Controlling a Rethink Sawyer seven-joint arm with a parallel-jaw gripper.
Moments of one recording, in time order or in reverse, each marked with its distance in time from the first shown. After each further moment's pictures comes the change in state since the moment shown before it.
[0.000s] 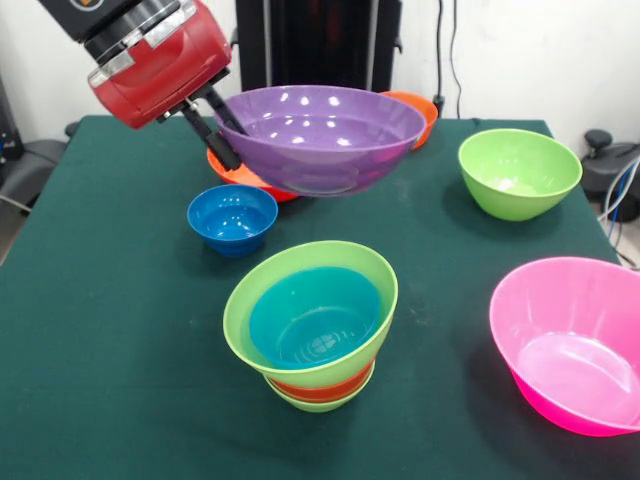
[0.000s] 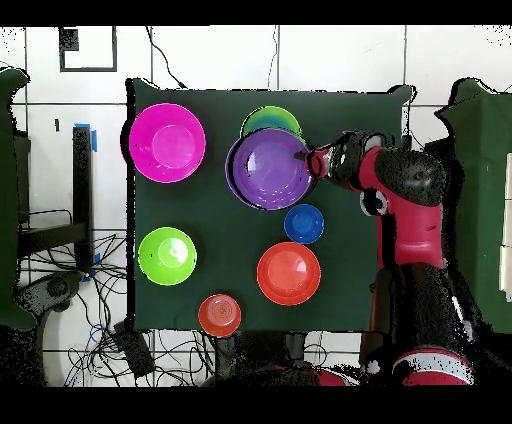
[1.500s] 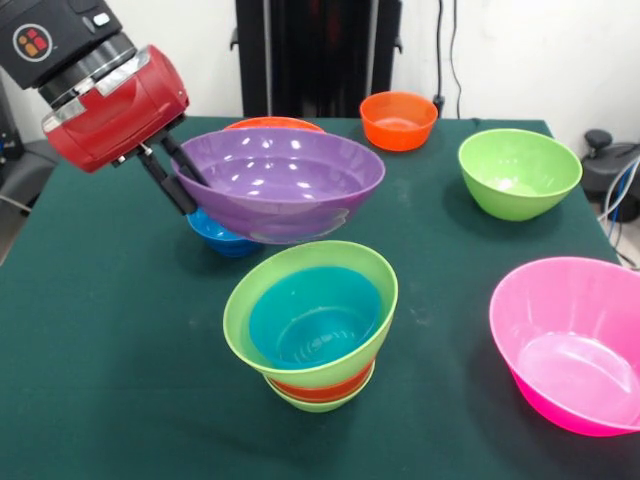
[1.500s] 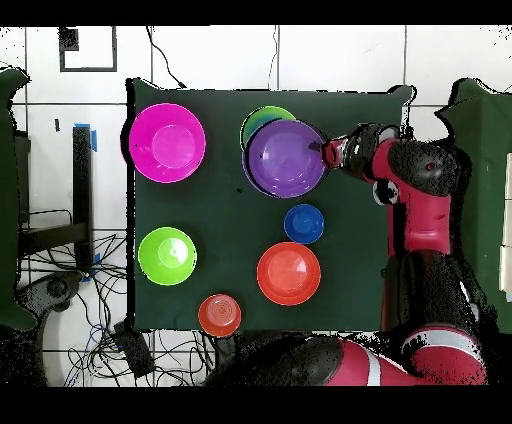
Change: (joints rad) arm -0.035 0.090 0.012 -0.111 0.000 -0.017 0.000
